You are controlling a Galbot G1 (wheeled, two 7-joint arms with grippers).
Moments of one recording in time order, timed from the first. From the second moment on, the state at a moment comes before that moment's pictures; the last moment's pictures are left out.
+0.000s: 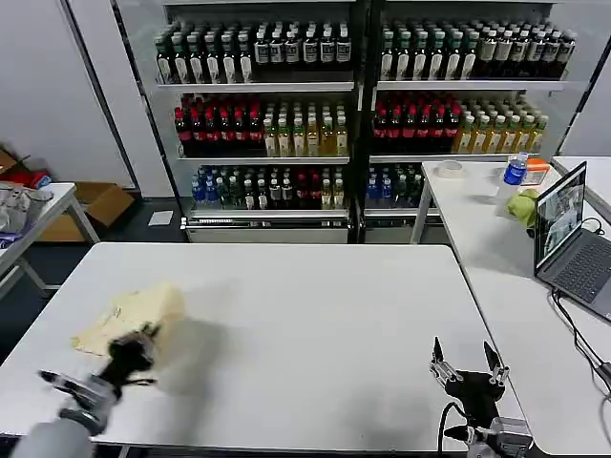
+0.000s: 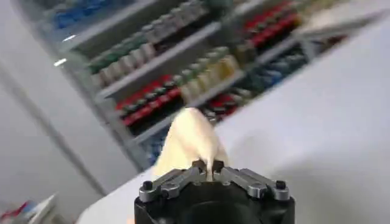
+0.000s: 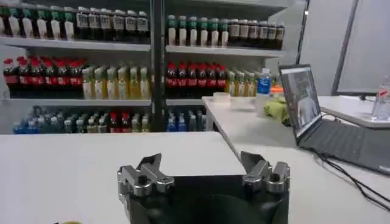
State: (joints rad) left arm 1.51 -0.84 -0.55 -1.96 -0.09 0.11 0.04; right arm -1.68 1.27 0.51 2.31 0.25 -0.30 0.37
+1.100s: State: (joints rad) left arm 1.14 -1.07 -0.06 -1.91 -0.23 0.34 -0.15; right arm -1.66 1.30 0.45 2.30 0.22 -0.32 0.35
